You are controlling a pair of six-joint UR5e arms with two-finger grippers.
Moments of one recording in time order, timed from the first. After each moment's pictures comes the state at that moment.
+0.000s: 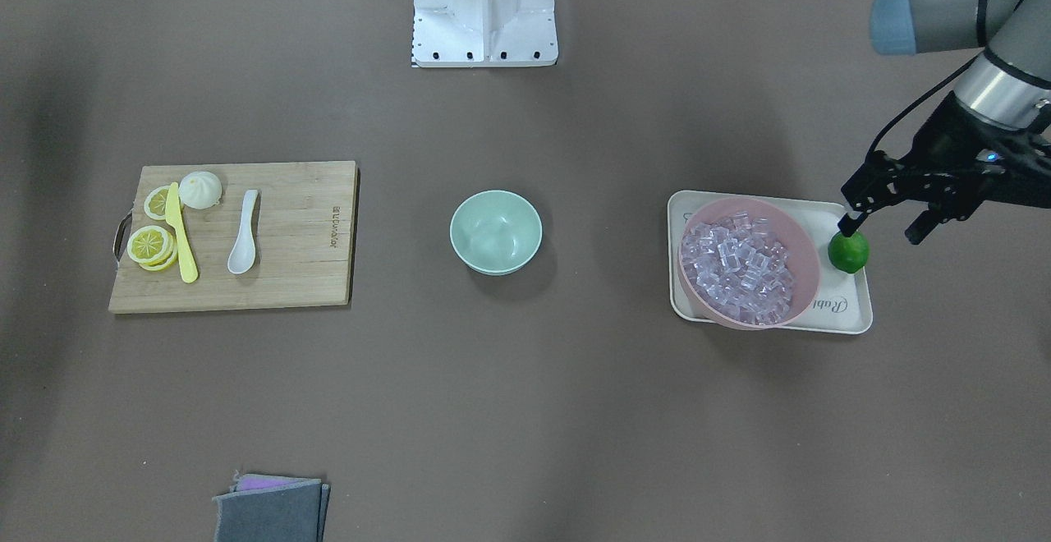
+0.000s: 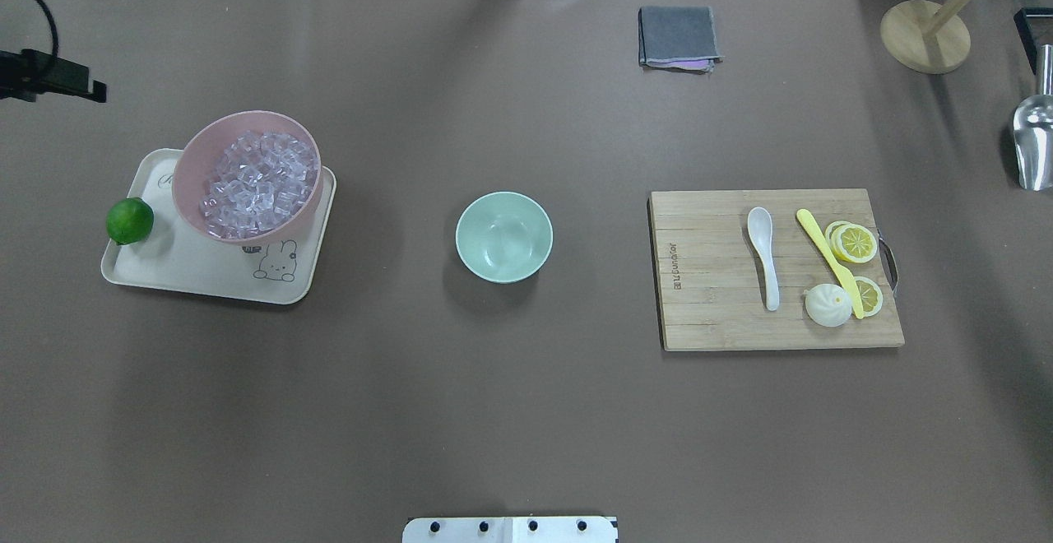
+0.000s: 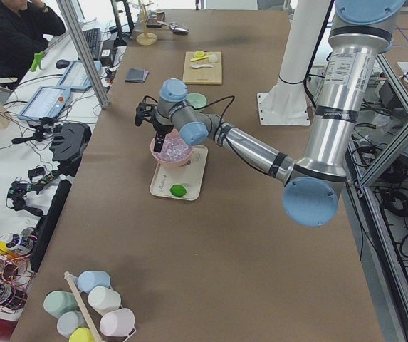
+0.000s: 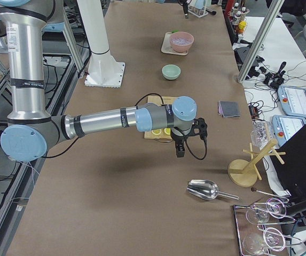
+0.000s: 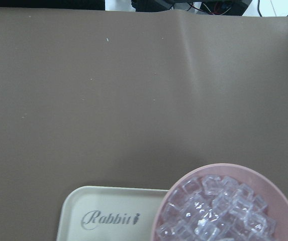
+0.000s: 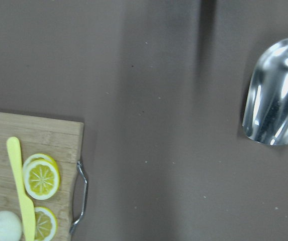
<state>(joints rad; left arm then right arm) -1.08 -1.79 -1.80 -2.02 -2.13 -0.89 1.46 -1.57 1.78 -1.57 2.47 0.11</state>
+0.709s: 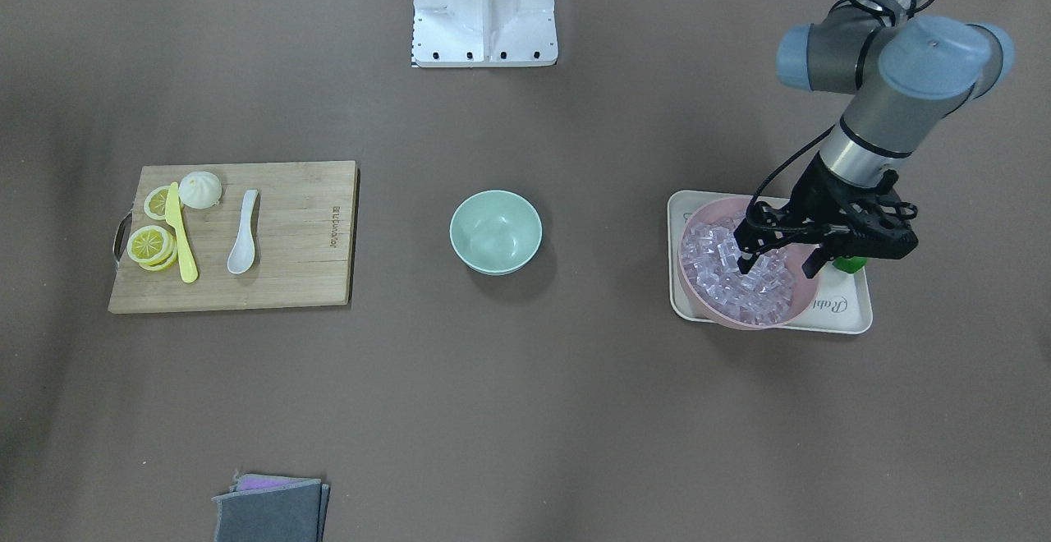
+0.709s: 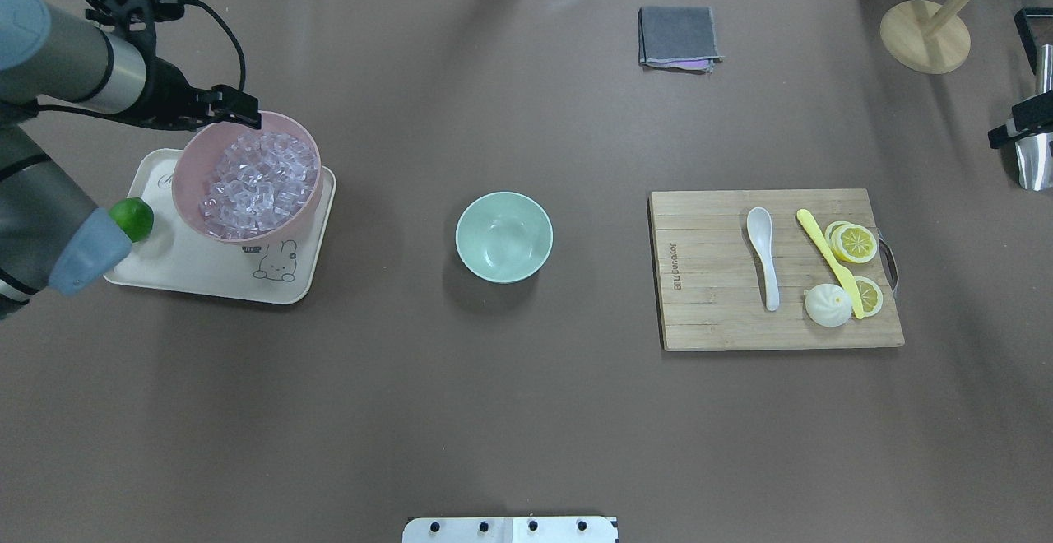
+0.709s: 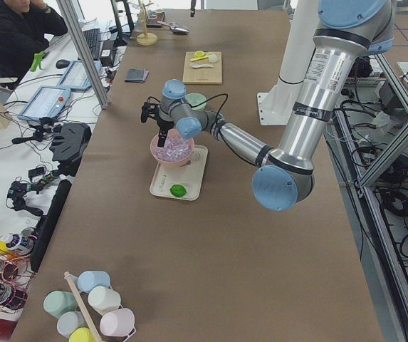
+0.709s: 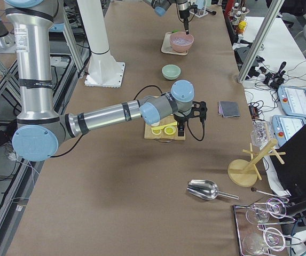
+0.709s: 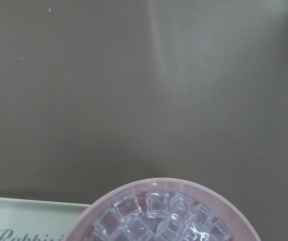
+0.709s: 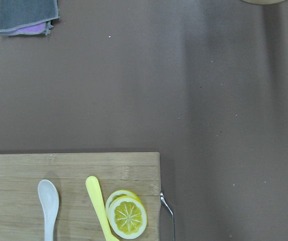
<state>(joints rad) -0.90 -1.90 -1.69 -2.03 -1.98 -0.97 1.32 -1.55 1.83 -1.32 2.47 0.59</state>
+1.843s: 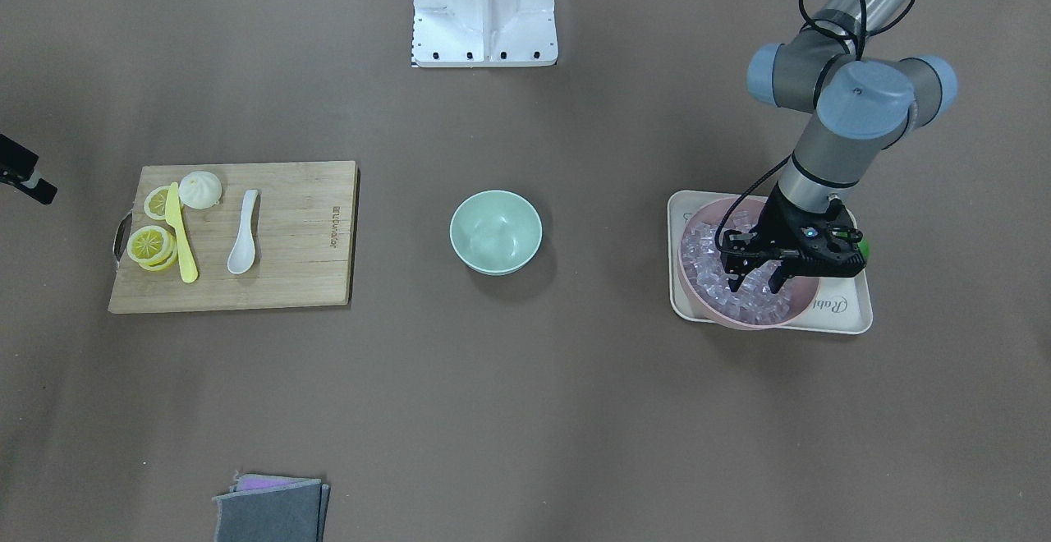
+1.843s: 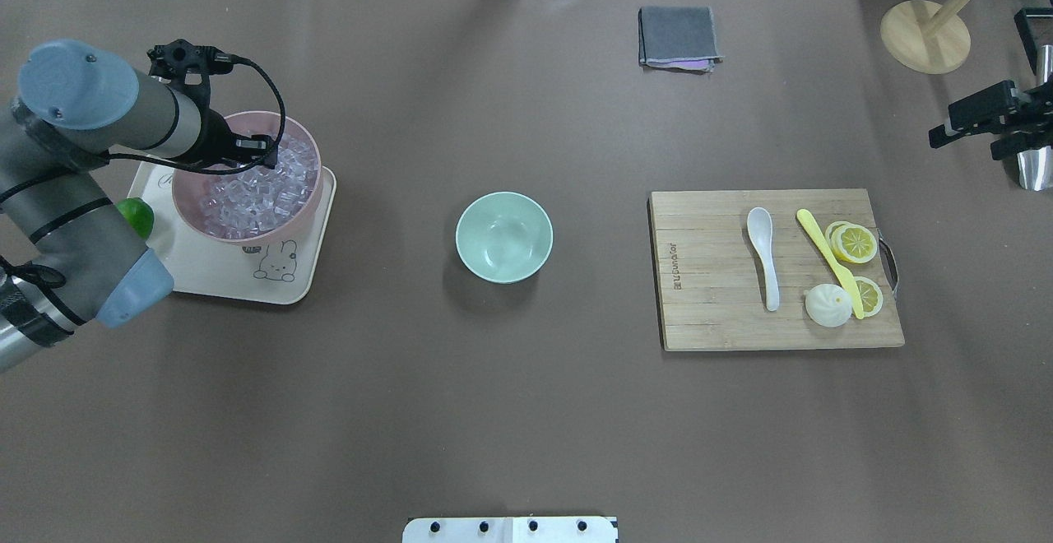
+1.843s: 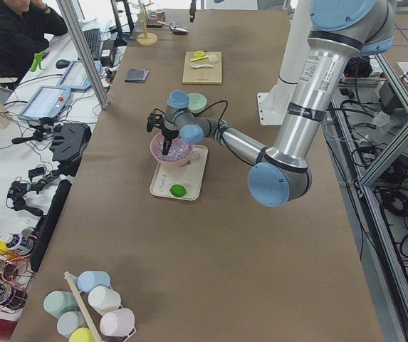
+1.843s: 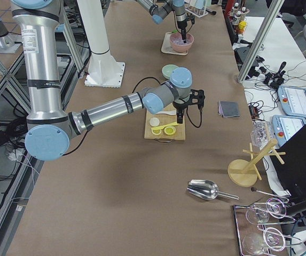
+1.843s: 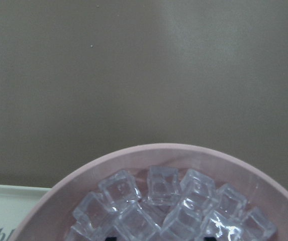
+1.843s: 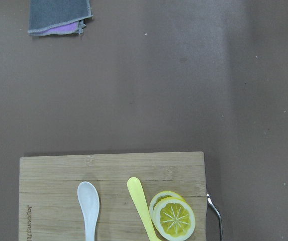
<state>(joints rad) -0.84 -1.91 -1.60 -2.04 -1.91 -0.96 1.25 -1.52 1.88 -1.31 2.44 0.72</state>
